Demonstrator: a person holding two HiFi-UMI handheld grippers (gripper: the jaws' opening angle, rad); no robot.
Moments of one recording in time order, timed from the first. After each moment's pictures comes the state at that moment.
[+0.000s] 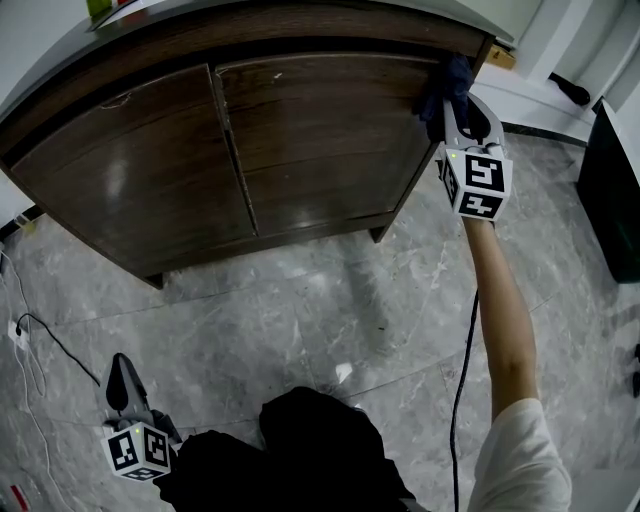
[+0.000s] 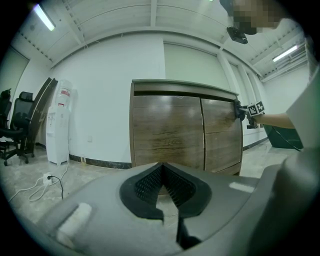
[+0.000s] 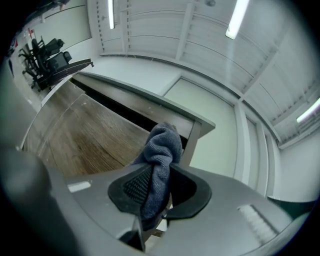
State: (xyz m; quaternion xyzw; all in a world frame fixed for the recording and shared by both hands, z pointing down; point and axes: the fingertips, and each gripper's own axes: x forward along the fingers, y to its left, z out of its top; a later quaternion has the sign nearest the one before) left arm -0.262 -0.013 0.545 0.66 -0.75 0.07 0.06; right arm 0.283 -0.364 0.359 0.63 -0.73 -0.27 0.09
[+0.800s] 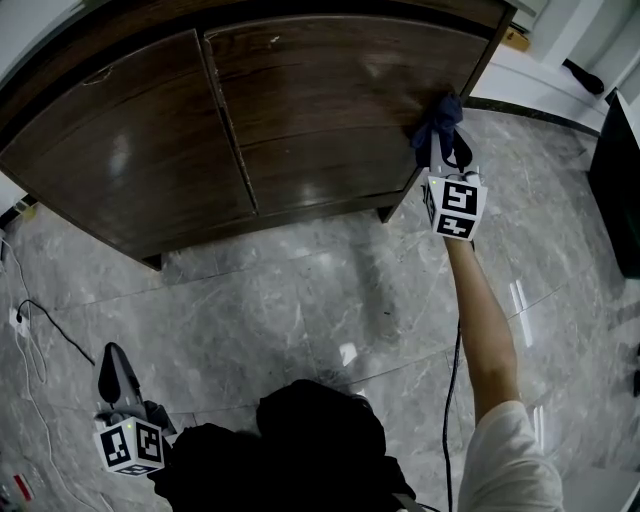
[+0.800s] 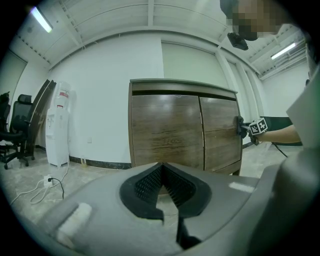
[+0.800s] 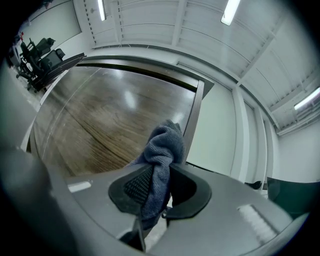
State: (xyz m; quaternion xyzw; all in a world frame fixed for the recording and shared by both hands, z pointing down) left arm -0.257 -0.013 0.543 0.66 -0.75 0.08 0.06; right arm 0.296 -0.364 0.499 0.64 -0.73 -0.20 0.11
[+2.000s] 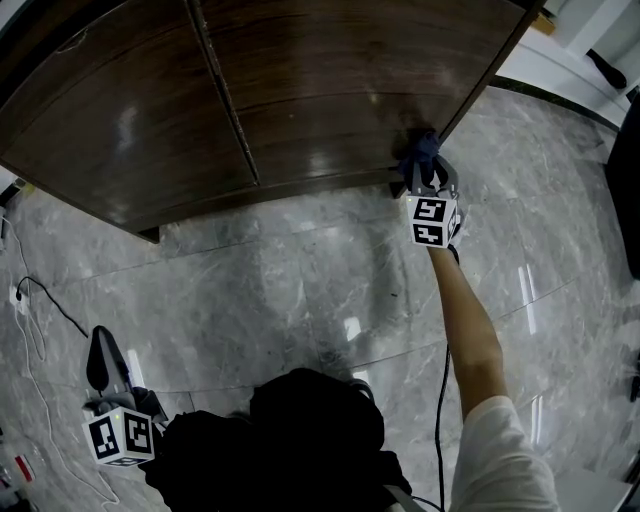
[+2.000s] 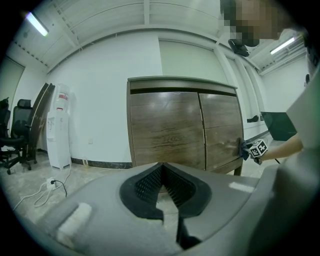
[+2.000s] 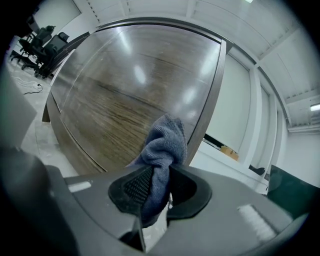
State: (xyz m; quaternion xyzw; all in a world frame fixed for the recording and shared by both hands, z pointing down) left arm -0.255 -0.016 0.546 0.65 -0.75 0.10 0.05; right arm 0.299 -0.361 0.698 0.62 -0.73 -0.12 0.25
